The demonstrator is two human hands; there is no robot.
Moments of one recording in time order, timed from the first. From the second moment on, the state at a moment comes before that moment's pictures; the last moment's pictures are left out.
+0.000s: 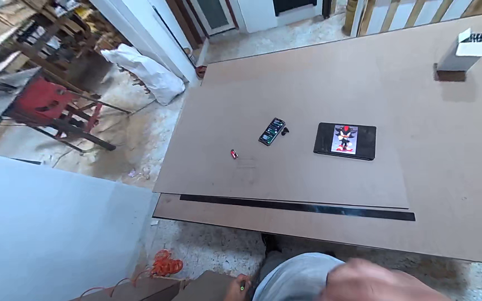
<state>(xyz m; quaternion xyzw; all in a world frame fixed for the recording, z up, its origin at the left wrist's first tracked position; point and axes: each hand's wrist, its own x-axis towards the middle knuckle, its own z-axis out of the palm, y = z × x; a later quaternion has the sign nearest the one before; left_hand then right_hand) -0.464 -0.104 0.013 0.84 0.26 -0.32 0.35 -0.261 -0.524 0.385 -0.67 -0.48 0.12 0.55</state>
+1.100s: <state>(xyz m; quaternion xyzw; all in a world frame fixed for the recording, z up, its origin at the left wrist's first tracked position) -0.260 -0.076 0.091 0.87 0.12 -0.38 0.30 -0.165 -0.589 0.136 -0.75 0.22 0.17 0.60</state>
